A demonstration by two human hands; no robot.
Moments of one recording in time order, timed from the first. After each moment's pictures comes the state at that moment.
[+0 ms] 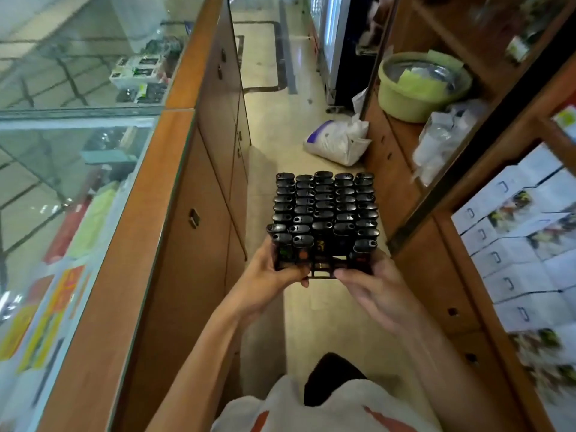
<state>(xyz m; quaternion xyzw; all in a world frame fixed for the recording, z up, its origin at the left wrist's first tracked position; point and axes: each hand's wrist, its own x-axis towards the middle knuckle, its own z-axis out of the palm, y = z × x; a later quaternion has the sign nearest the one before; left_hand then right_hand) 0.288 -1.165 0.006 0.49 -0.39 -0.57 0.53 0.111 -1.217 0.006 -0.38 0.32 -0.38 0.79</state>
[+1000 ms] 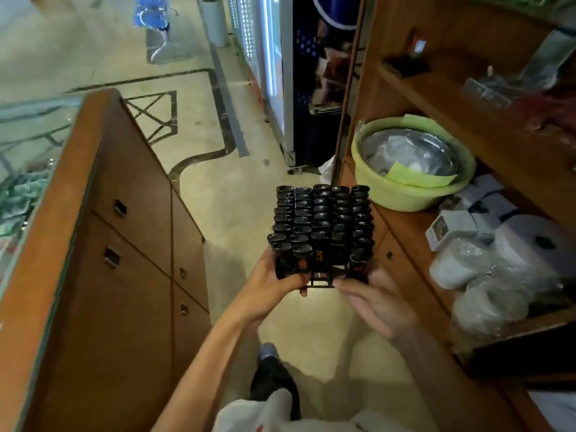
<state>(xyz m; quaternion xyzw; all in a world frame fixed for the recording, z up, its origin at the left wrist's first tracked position) 0.441 -1.831 -0.011 0.48 -0.49 -0.58 0.43 0.259 -1.835 -0.011 -0.33 0.37 -0.45 0.74</state>
